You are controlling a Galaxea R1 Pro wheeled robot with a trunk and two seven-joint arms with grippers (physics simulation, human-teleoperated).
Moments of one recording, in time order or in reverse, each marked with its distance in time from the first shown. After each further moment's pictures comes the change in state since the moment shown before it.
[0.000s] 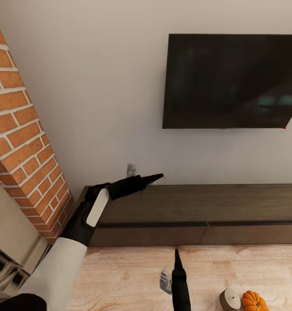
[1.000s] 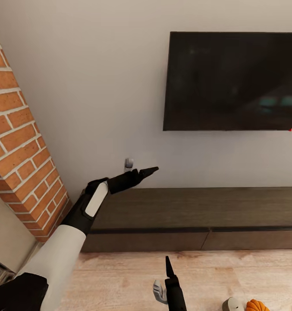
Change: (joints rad) left arm -0.095 0.035 -0.022 0.162 0.126 -0.009 0.062; right arm -0.078 0.012 0.128 0.238 0.004 0.028 -0.091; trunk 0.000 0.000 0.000
